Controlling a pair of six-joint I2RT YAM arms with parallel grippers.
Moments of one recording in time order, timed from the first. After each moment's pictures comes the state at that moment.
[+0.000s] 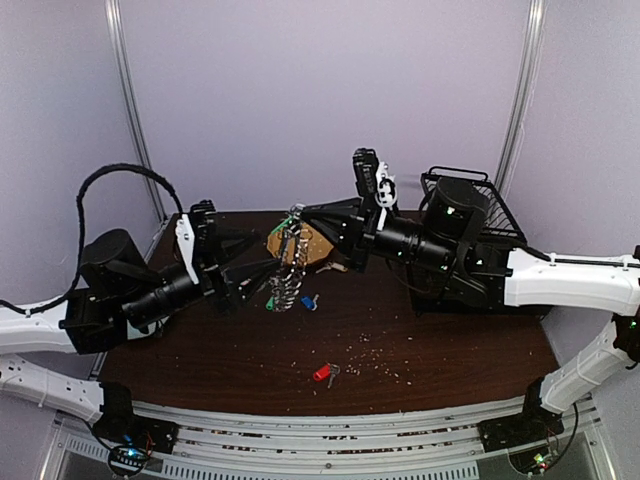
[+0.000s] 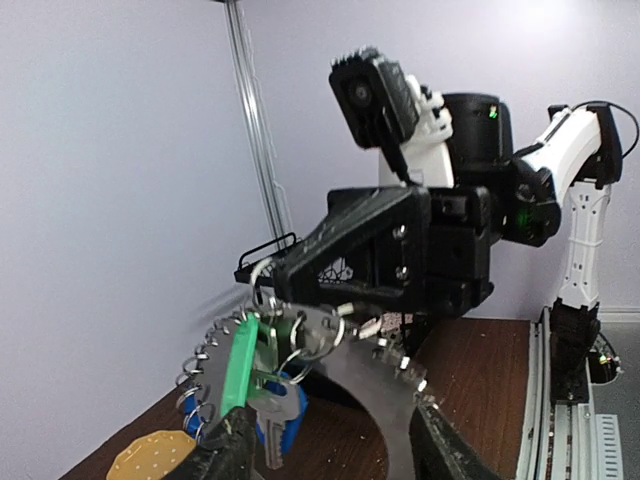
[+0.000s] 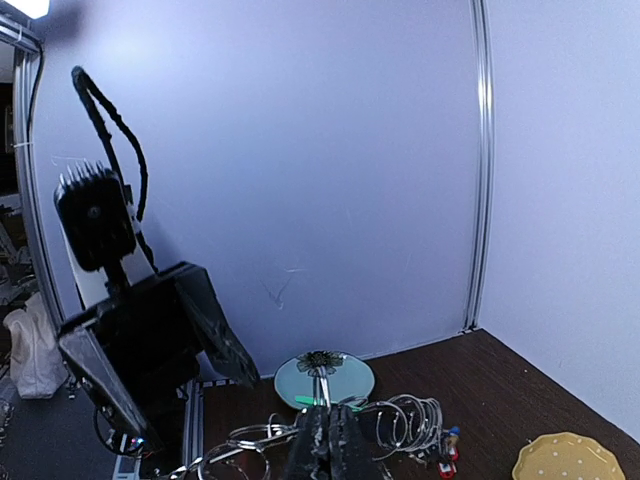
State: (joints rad) left arm -1.17 0.93 0.74 0.30 -0.09 0.18; right arm 1.02 1.40 1.10 0.49 -0.24 0.07
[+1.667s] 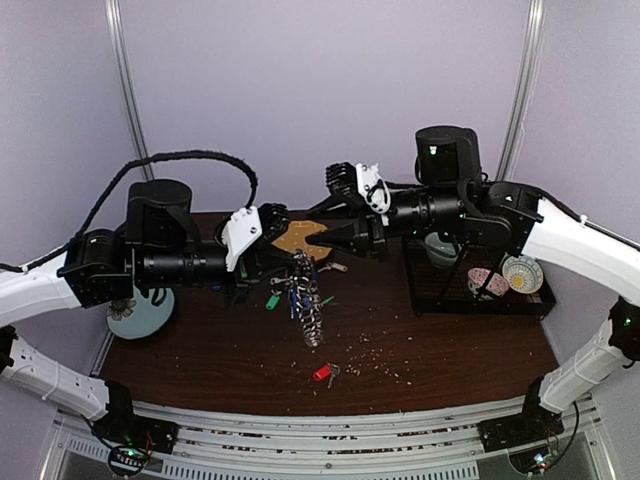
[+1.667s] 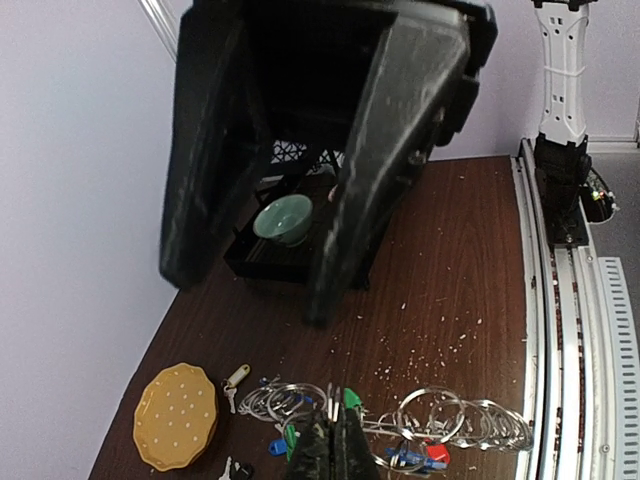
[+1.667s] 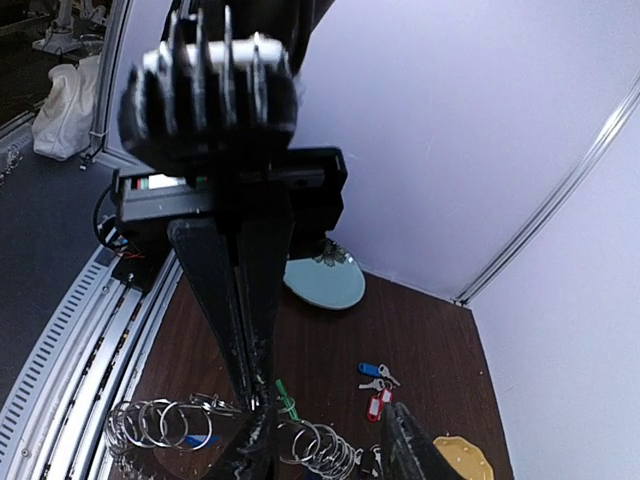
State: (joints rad) left arm -1.14 1.13 1.16 -0.34 -0.01 0.38; right arm 0.97 1.44 1.48 -0.29 -0.50 -0.59
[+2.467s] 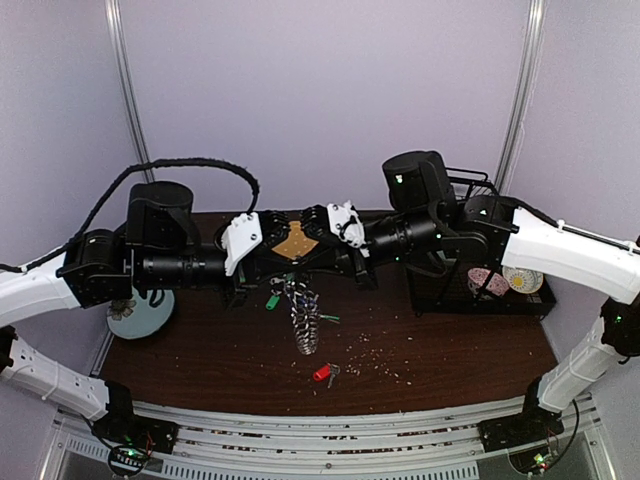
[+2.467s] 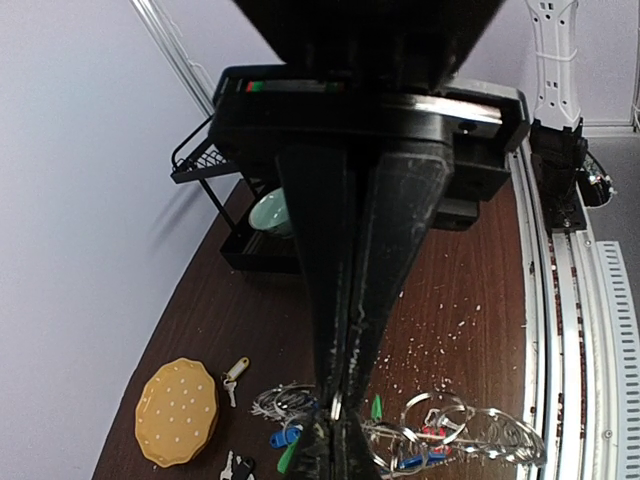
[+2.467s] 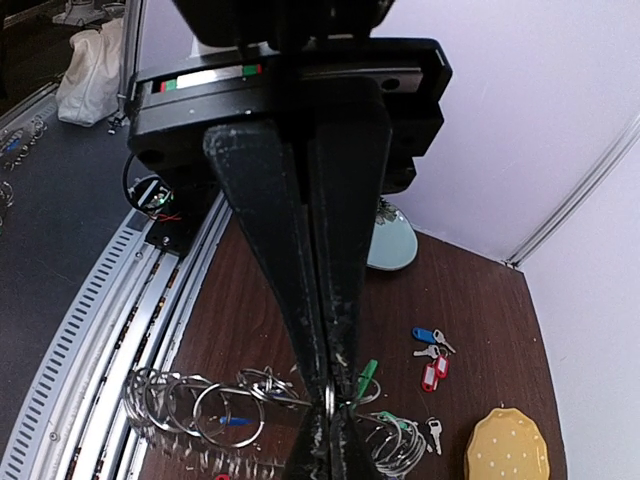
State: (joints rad) left arm -1.14 1.13 1.16 -0.37 0.00 0.39; right arm 1.02 1.50 1.46 -0.37 -0.47 -0.59
